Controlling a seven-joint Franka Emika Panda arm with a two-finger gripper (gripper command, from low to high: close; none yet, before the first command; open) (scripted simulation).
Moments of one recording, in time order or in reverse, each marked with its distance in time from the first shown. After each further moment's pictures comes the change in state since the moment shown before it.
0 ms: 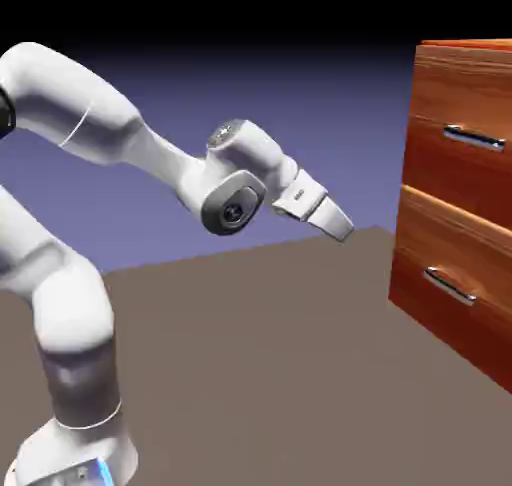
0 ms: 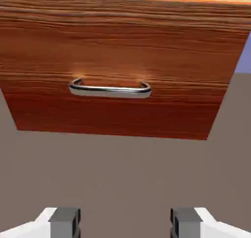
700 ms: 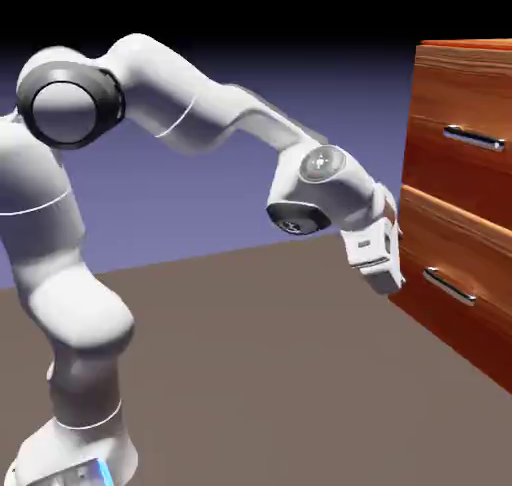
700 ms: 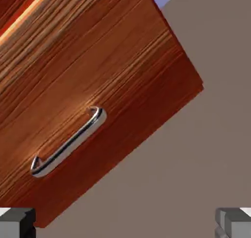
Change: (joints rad) arm 0.386 0.431 -0.459 0.400 0.913 -0.068 -0.145
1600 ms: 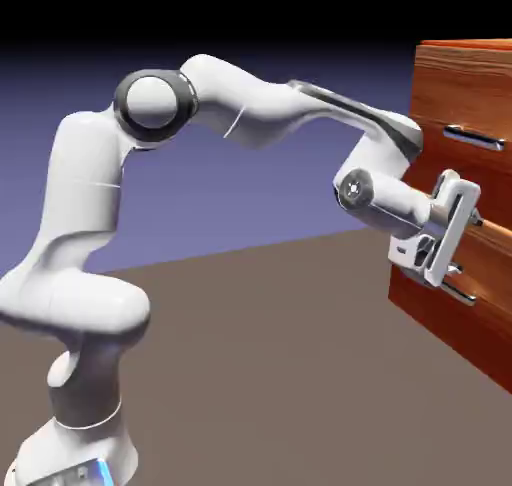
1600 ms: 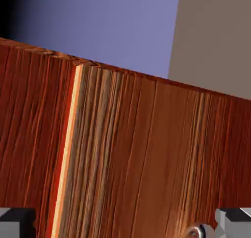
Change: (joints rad) arm 0.496 0.554 -0.590 0.514 1.174 -0.087 -0.187
